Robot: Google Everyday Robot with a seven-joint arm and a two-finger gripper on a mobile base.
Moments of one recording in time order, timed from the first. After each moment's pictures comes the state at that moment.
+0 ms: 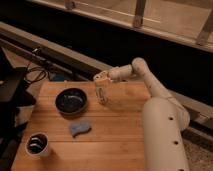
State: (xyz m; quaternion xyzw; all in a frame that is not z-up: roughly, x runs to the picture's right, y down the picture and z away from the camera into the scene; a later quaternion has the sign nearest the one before) arm -0.031 -0.047 0.845 -0.32 -0.60 0.21 0.71
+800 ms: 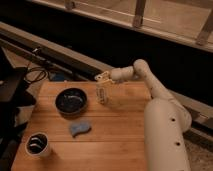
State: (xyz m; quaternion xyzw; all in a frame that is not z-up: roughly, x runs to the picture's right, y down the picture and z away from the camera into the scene) arm -0.020 -0.048 0.843 -0.31 -0.59 0.22 0.71
